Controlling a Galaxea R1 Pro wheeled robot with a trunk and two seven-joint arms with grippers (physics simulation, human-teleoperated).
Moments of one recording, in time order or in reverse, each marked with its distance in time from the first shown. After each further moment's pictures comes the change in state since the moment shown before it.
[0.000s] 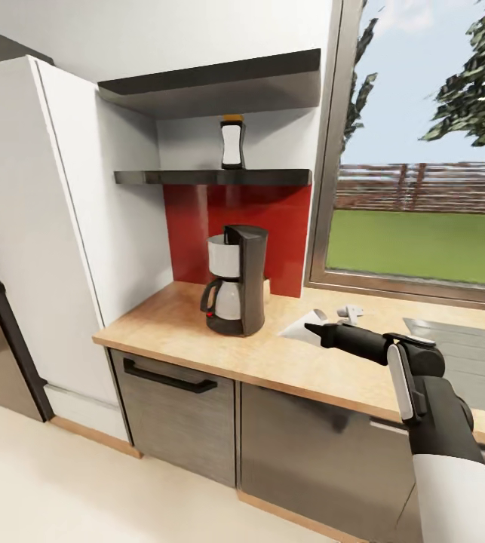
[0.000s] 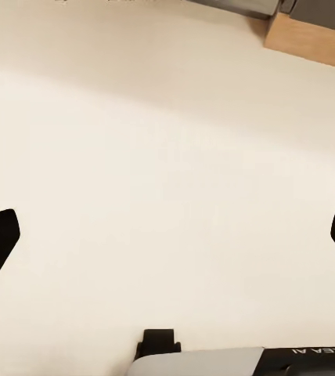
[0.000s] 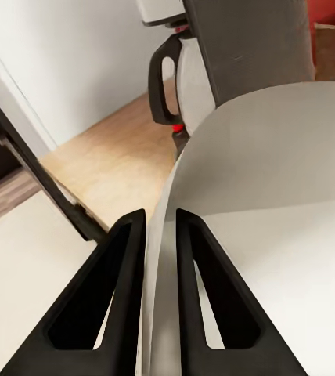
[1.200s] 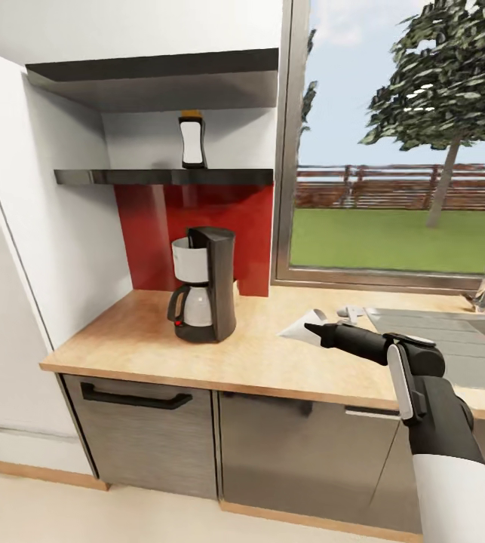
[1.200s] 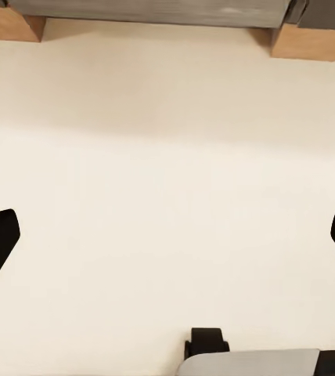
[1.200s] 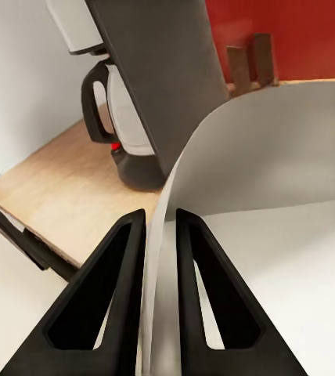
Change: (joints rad) left arm 0.000 0.072 0.004 0.002 0.005 0.001 -0.001; right arm 0.000 0.000 0.000 0.000 0.000 0.000 0.001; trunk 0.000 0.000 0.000
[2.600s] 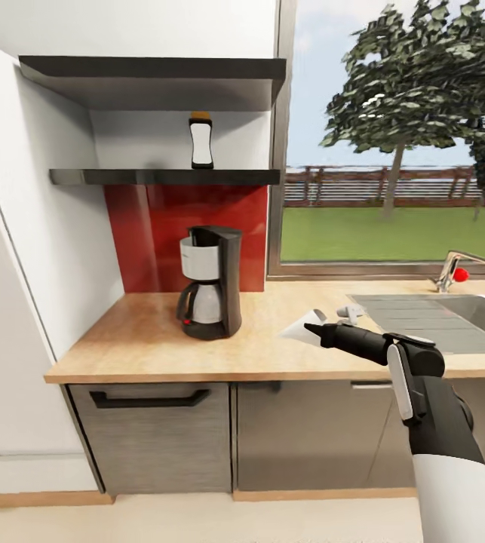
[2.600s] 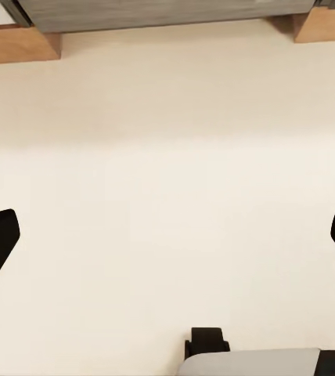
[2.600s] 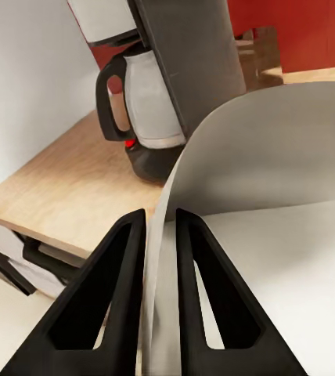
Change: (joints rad) left arm 0.000 0.000 0.000 0.002 -0.001 -0.001 0.000; right arm 0.000 0.000 0.001 0.000 0.000 0.002 -0.001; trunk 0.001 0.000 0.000
